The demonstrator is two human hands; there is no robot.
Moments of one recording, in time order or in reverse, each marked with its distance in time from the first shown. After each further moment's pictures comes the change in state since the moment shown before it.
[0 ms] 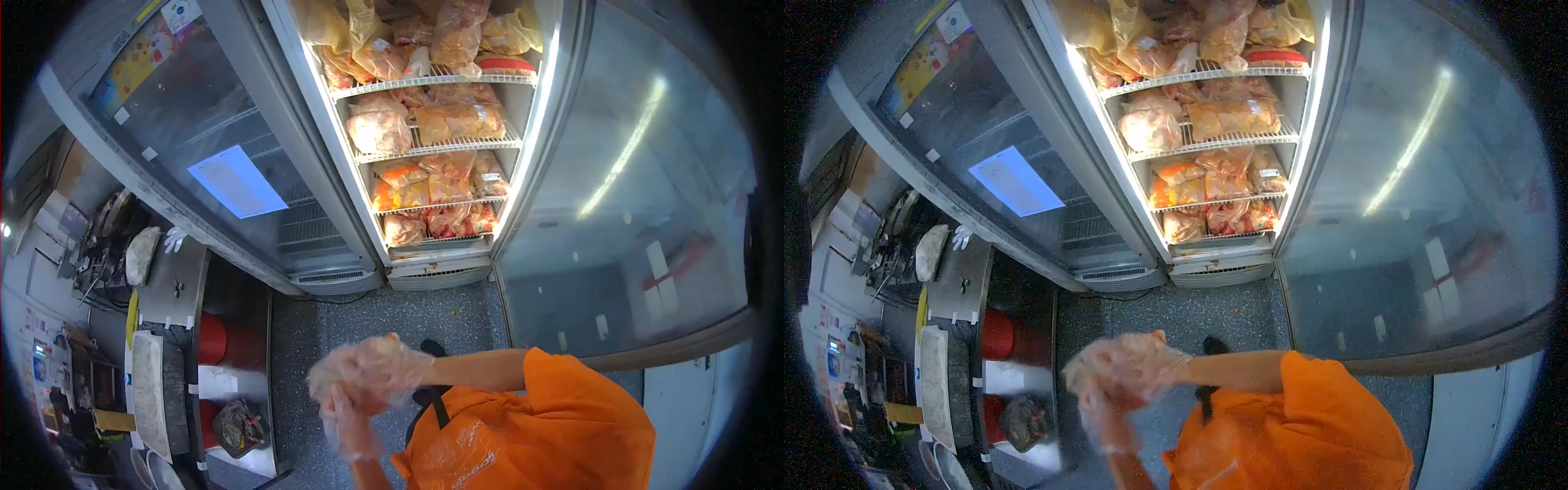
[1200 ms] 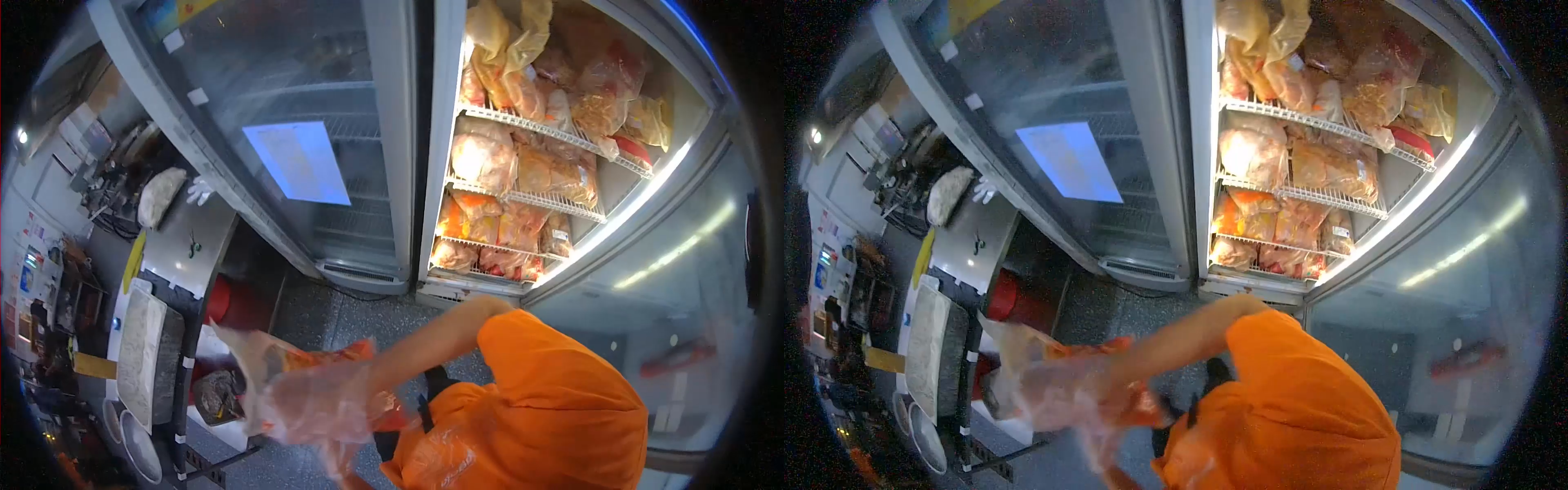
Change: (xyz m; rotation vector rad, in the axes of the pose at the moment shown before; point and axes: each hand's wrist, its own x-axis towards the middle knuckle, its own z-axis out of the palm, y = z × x) left_hand 0.147 -0.069 -0.047 -0.841 0.554 -0.179; right_hand 0.243 -0.034 0.008 0.469 -0.904 -0.294
